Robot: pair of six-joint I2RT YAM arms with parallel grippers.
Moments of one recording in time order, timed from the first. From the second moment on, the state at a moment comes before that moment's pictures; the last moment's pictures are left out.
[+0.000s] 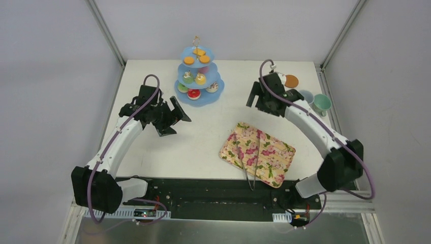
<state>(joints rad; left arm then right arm) -0.21 1.19 1.02 -0.78 0.34 -0.81 0.53 1.42 1.27 -0.77 0.28 0.66</state>
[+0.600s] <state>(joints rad) -0.21 1.42 1.41 -0.86 0.22 -0.46 0.09 2.37 2.11 -0.67 0.21 0.71</state>
